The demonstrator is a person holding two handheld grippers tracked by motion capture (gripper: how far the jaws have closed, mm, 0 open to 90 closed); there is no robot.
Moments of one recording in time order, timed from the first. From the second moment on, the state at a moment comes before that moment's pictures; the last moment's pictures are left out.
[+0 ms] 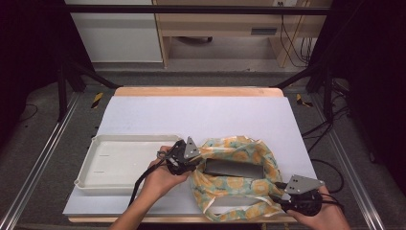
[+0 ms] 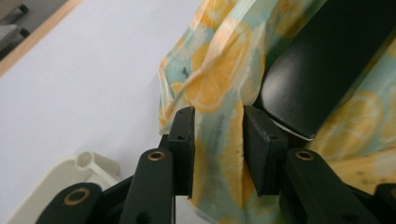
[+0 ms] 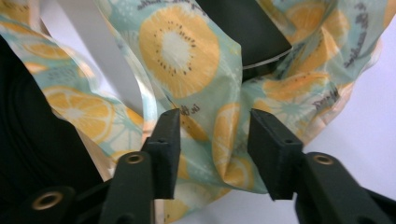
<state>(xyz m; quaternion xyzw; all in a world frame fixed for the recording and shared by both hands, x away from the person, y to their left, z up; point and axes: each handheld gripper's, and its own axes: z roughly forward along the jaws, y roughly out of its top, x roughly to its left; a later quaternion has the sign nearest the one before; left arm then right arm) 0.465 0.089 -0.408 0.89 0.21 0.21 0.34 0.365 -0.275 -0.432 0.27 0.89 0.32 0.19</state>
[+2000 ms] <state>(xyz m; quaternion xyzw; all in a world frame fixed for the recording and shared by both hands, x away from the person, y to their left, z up) 0.434 0.075 -0.461 0.91 0.22 0.19 0.31 0.463 -0.283 -0.472 0.37 0.85 0.33 0.20</state>
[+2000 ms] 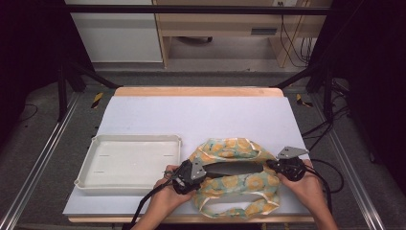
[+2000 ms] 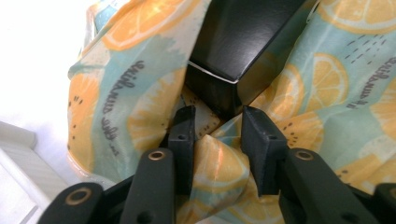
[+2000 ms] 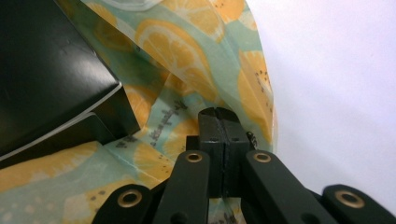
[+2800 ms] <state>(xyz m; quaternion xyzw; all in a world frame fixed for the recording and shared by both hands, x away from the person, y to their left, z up) 0.434 0.078 -0.468 0.90 0.23 0.19 0.31 0.460 -0.290 -0.480 0.37 0.84 0.34 0.20</state>
